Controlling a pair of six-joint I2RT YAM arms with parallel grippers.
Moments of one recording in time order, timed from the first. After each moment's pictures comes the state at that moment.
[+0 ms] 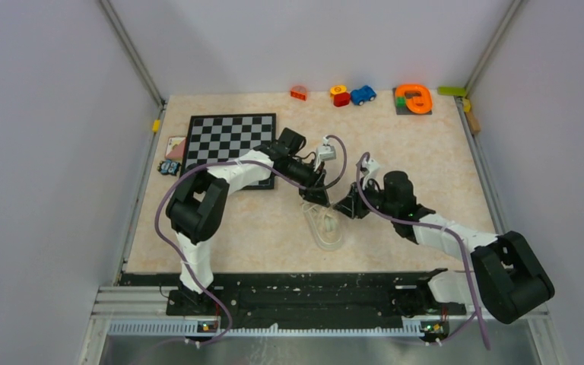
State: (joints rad) left arm -0.59 1.94 1.36 -0.38 1.03 0.29; right arm 0.46 1.23 0.44 0.36 -0.51 0.31
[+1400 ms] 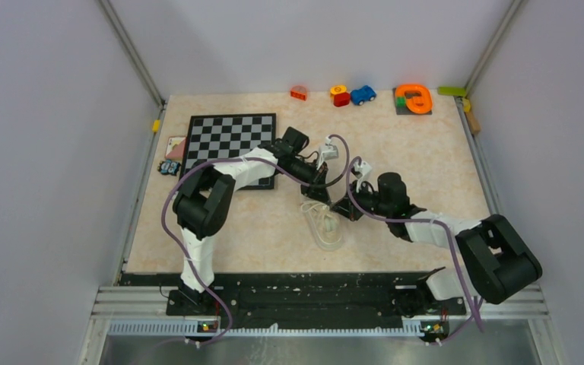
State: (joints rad) left arm -0.59 2.01 1.41 -0.42 1.03 0.26; right arm 0.48 1.36 0.43 0.49 -0.55 0.24
